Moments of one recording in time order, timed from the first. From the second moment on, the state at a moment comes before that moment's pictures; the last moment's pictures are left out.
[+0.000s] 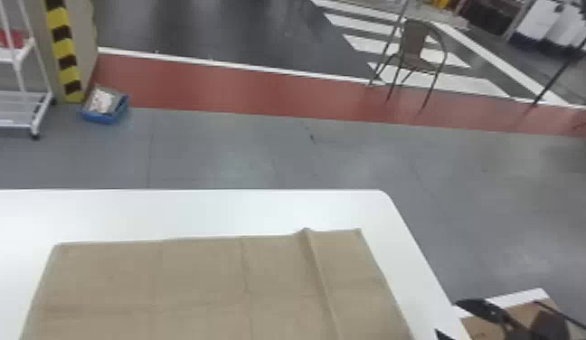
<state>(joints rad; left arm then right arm) 0.63 0.27 0.10 -1.91 0.02 0.52 -0.42 0.46 -0.25 -0.81 -1.51 0.23 -0.24 1.05</state>
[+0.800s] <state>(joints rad) 0.65 0.28 0.11 -1.96 0.02 0.52 -0.43 0.46 -0.28 -0.76 -1.45 0.36 -0.28 0.98</state>
